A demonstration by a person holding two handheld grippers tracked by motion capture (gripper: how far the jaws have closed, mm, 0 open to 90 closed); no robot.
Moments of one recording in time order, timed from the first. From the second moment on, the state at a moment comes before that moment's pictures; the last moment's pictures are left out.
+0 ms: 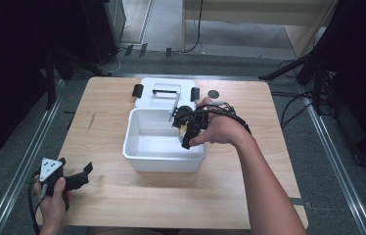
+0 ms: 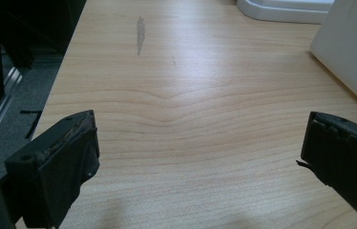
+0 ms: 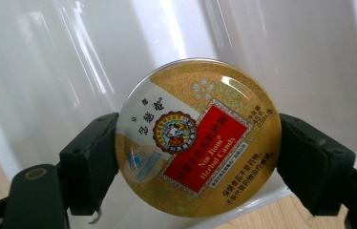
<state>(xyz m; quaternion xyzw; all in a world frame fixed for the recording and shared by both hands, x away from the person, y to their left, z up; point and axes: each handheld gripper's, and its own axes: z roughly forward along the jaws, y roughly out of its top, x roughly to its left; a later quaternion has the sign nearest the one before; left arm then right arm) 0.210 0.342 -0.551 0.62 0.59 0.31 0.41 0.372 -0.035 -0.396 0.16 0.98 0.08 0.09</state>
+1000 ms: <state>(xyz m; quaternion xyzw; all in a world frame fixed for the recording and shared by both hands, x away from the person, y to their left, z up) 0.210 0.342 -0.551 0.62 0.59 0.31 0.41 0.377 -0.029 -0.440 0.13 0.99 0.04 0.08</state>
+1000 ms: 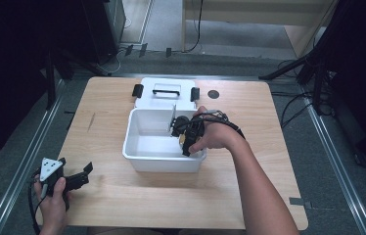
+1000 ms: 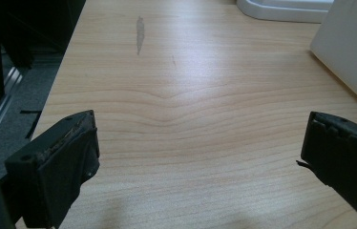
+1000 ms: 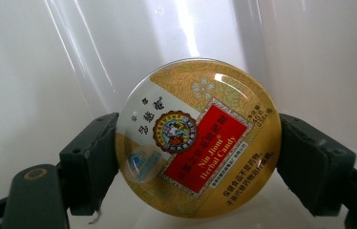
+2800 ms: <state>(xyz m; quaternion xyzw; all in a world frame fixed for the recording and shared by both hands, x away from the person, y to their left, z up) 0.211 0.342 -0.551 0.62 0.59 0.31 0.41 0.371 -0.072 -0.370 0.25 0.95 0.14 0.12</state>
